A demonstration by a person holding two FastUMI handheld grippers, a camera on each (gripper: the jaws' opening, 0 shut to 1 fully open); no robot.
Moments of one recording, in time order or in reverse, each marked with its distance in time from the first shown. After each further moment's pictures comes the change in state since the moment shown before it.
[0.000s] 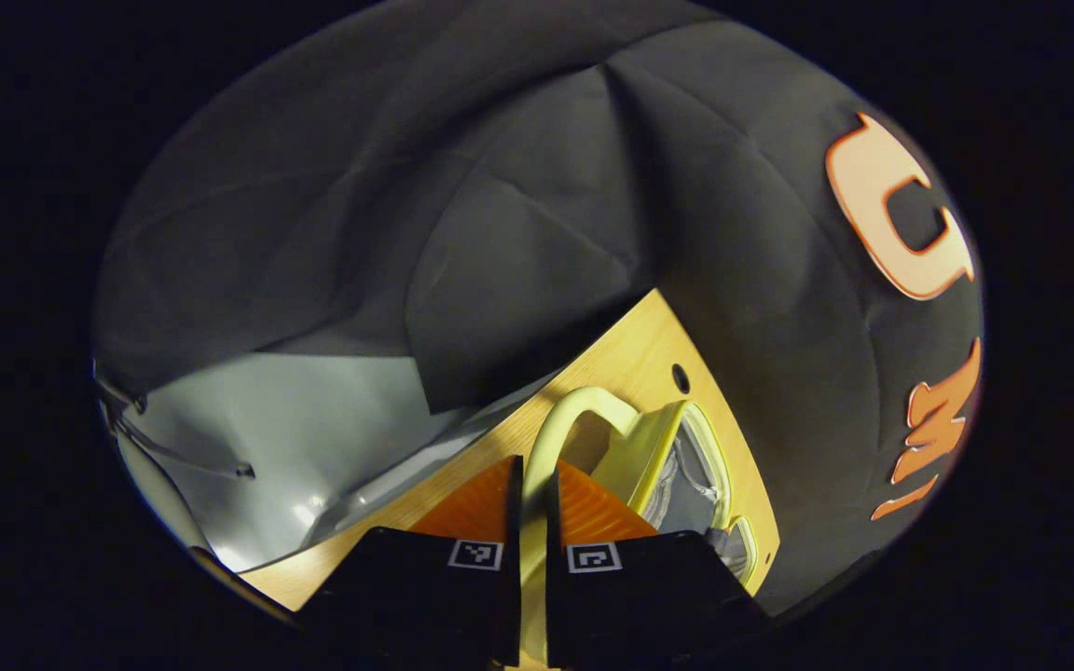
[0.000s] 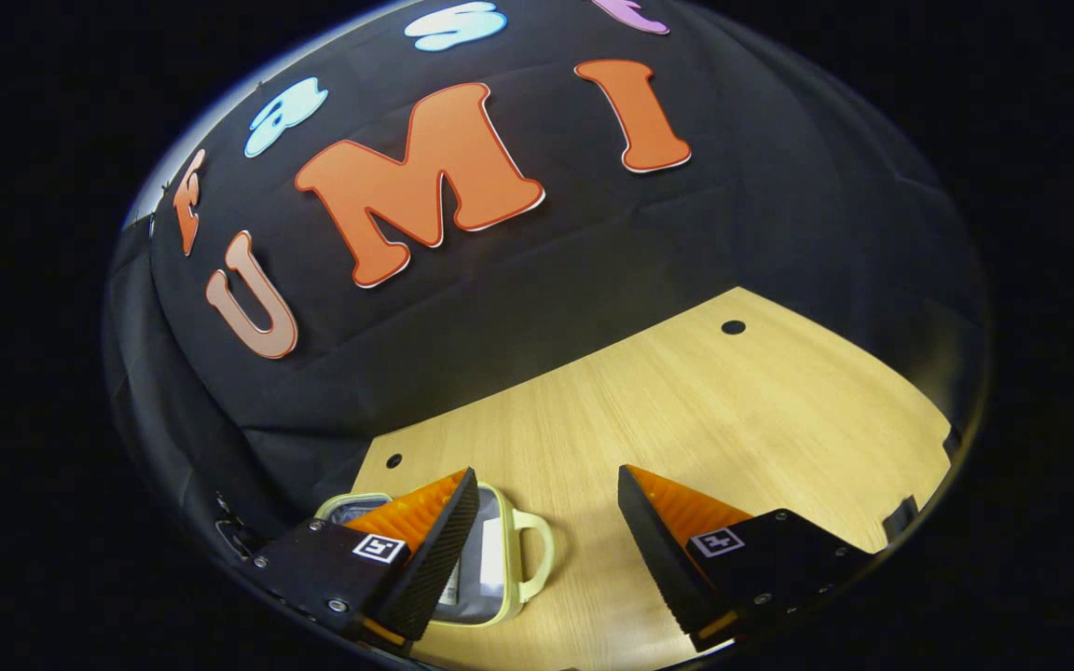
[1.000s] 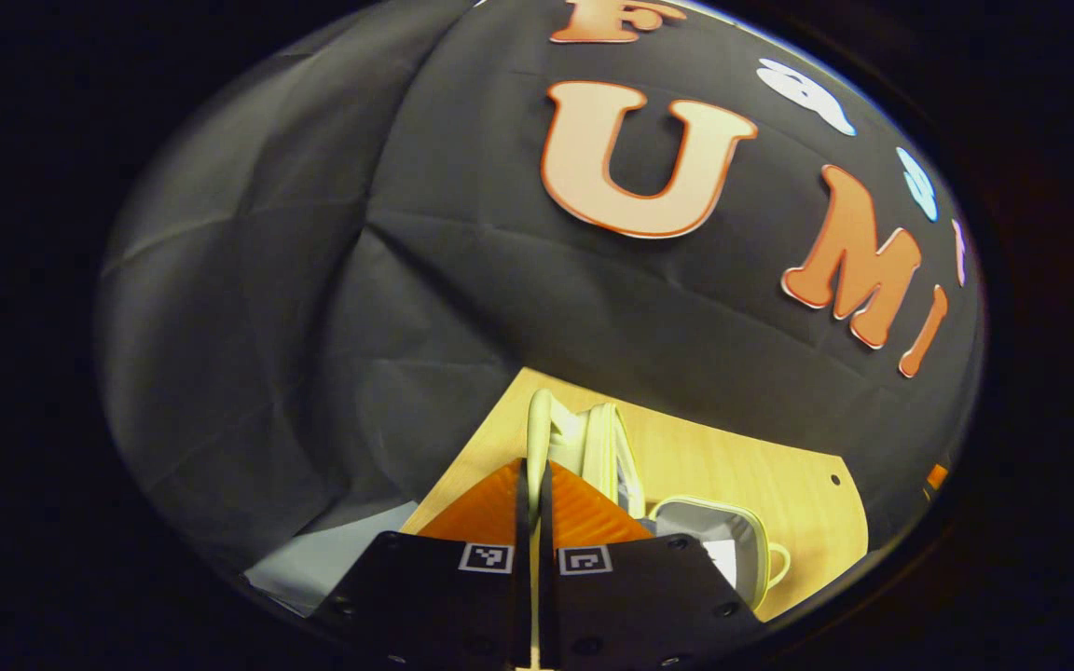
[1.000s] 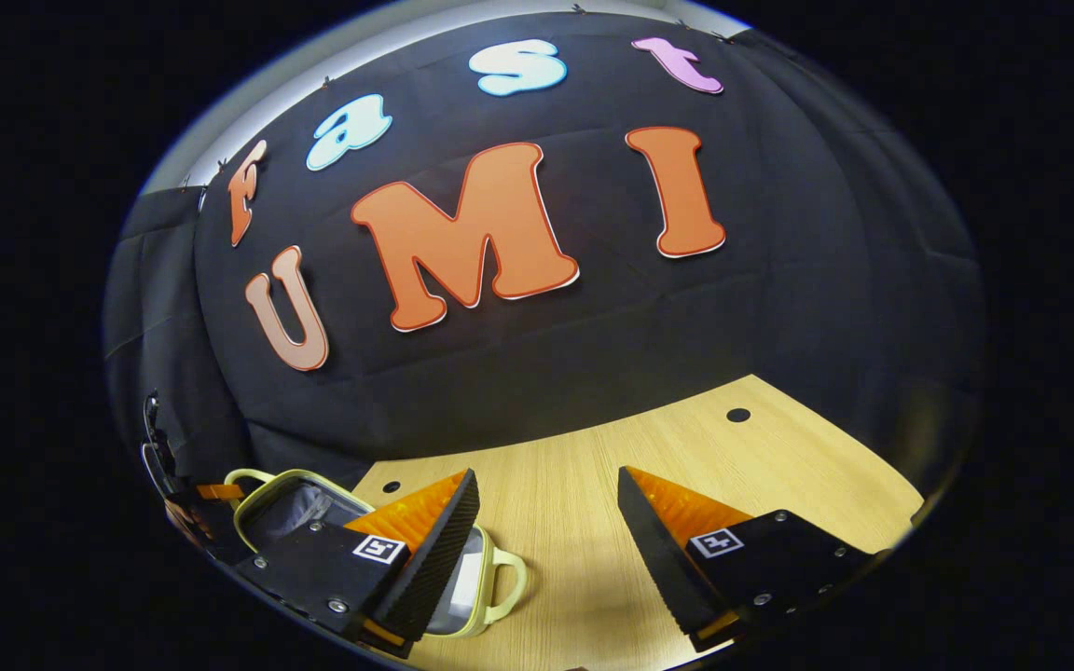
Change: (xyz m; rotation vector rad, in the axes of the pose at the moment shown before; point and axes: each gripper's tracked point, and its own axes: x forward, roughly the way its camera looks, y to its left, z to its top) left arm -0.136 -0.186 0.007 0.571 -0.292 -0.095; right arm -0.020 0.000 0.051 -0.139 -0.187 0.084
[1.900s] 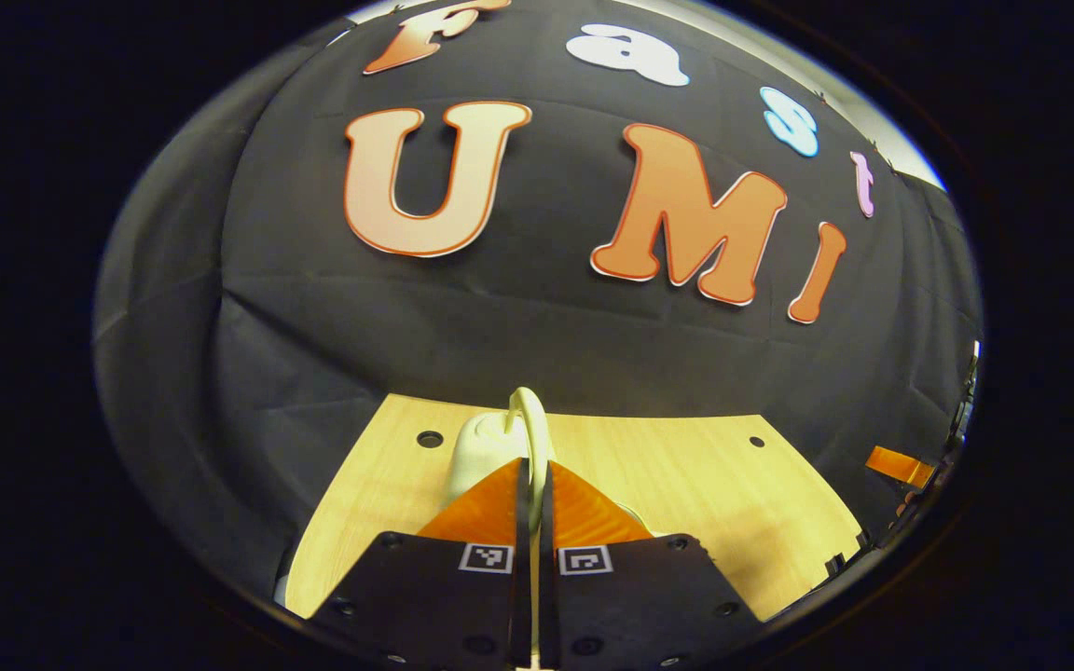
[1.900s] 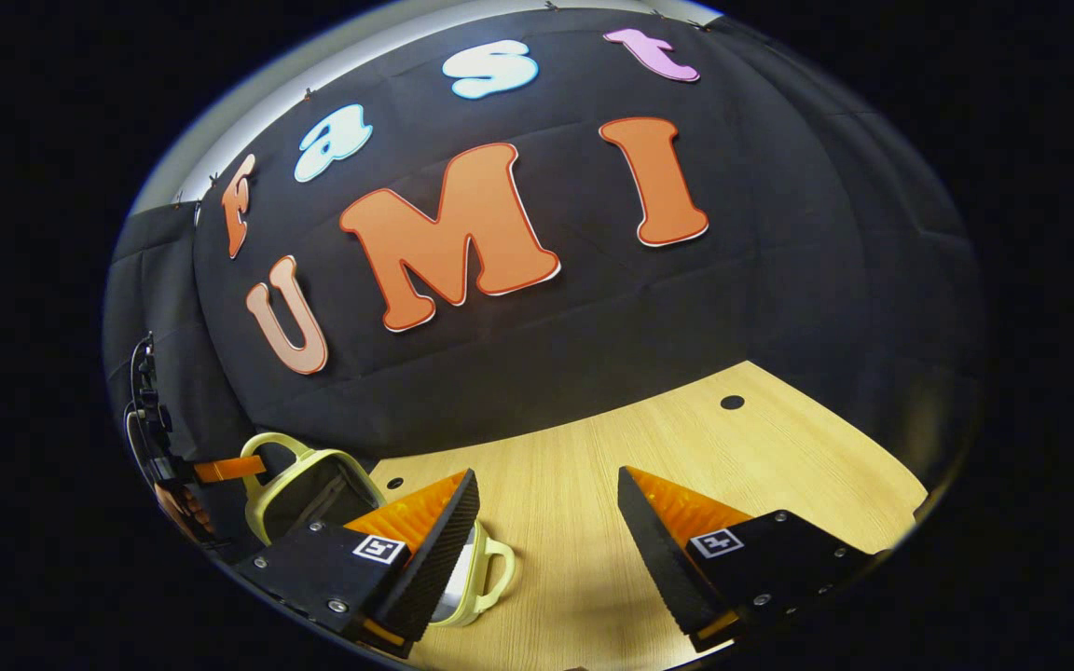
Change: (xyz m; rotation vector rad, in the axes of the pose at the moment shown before) left arm -0.036 -0.202 -0.006 0.201 -0.010 -0.268; right arm -0.014 -0.035 -0.011 0.054 0.029 0.015
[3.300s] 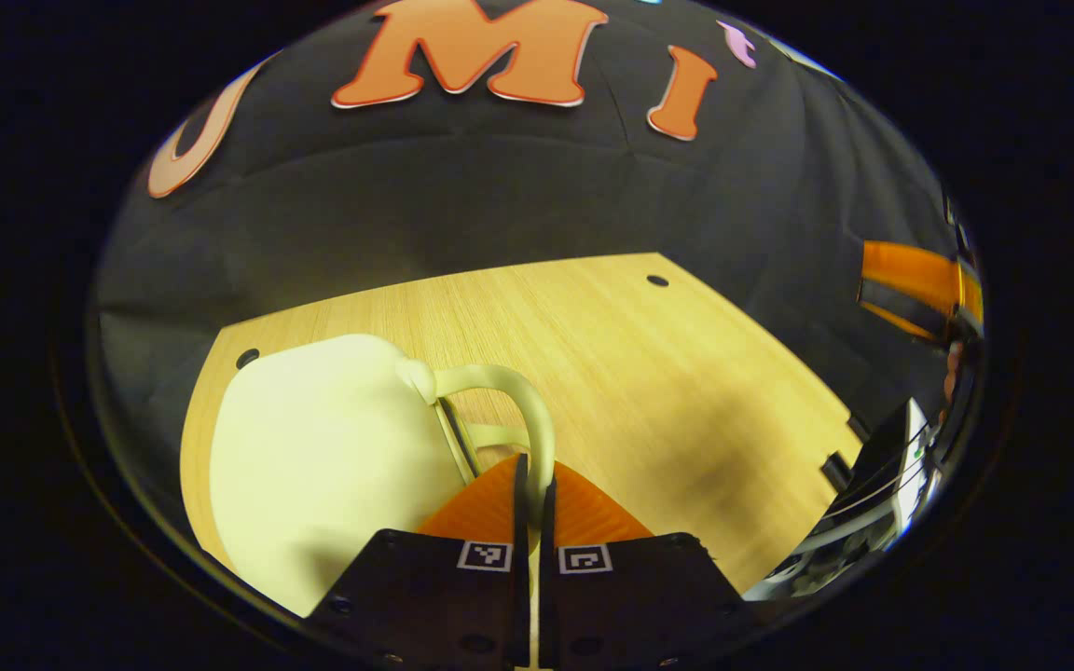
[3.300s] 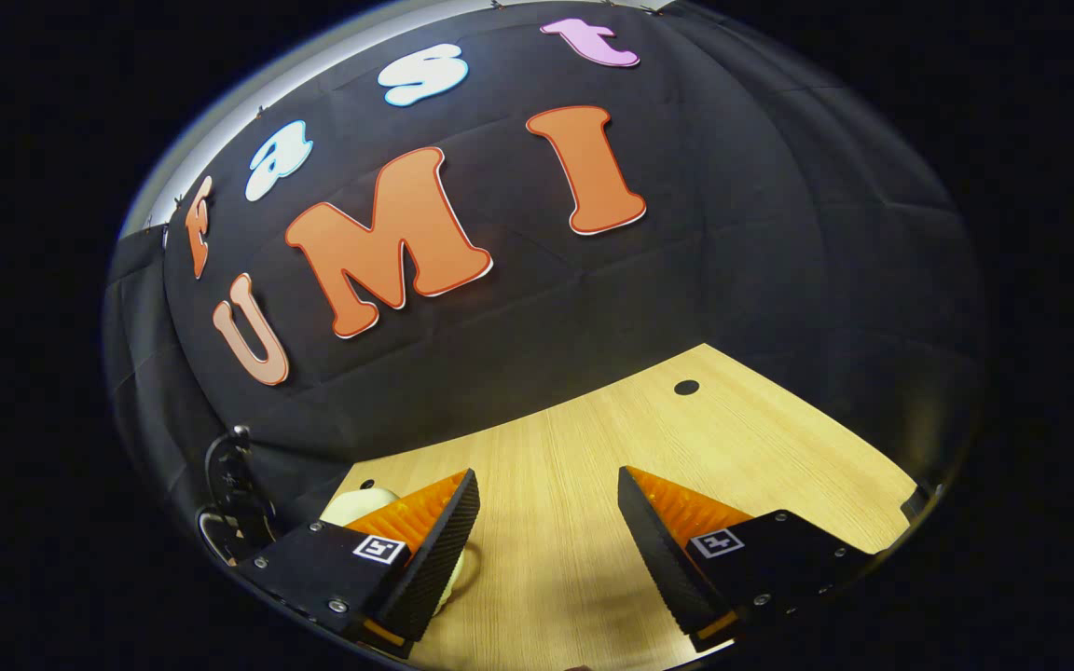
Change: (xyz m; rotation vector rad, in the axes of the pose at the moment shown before) left arm 0.081 -0.209 -0.214 0.291 0.406 -0.254; right arm -0.008 -0.070 0.000 0.065 0.028 -0.082
